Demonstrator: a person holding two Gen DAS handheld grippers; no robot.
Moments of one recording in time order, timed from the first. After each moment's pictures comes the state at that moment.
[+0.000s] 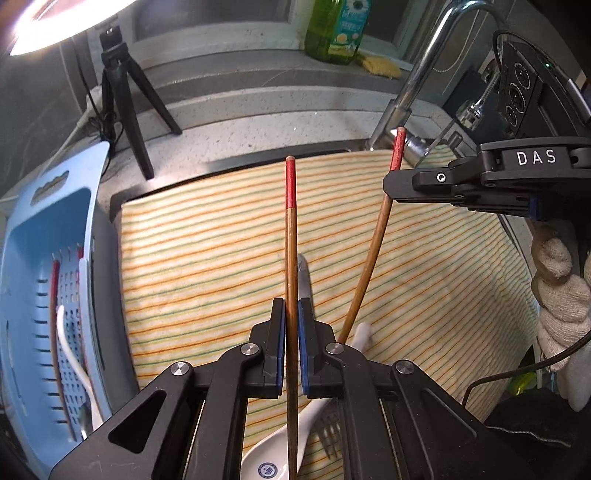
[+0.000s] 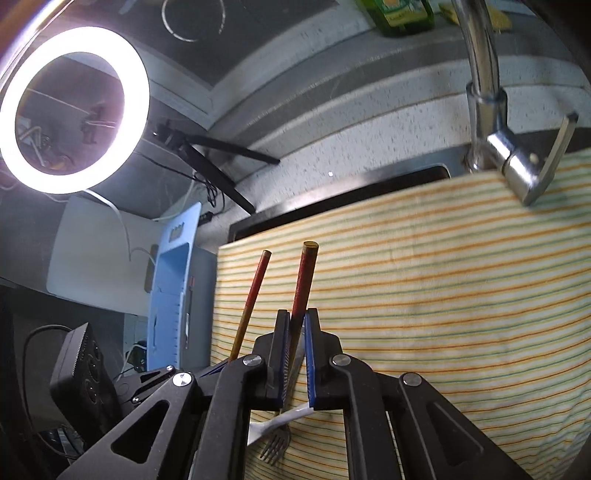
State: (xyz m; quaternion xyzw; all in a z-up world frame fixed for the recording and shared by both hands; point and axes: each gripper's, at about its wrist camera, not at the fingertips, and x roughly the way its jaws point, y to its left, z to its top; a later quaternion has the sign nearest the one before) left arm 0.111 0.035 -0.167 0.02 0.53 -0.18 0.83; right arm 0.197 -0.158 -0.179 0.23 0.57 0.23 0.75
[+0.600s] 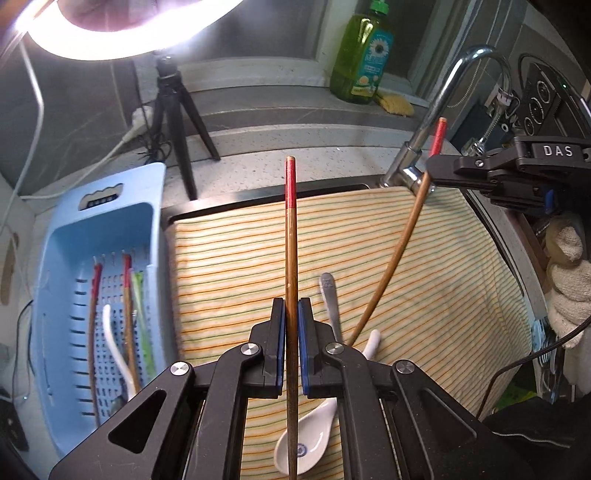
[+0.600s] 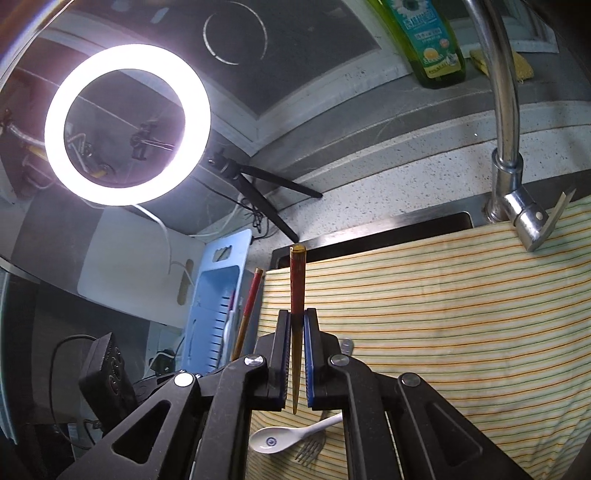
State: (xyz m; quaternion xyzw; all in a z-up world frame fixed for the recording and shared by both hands) left arm 0.097 0.077 -0.136 0.00 0.49 -0.15 0.86; right arm 0.193 -0.153 -0.121 0.25 0.53 0.28 0.77
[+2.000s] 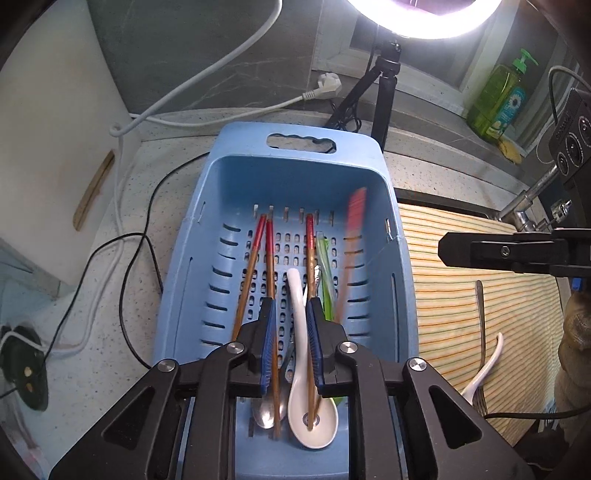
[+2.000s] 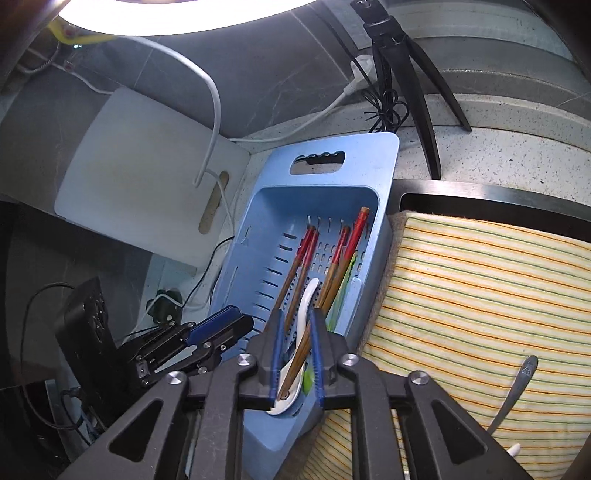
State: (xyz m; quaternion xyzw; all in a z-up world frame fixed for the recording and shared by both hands) left arm 0.093 0.241 -0.162 -0.07 0.51 0.00 0.86; right arm 0.198 0.072 -0.167 0.14 0.60 0.36 0.70
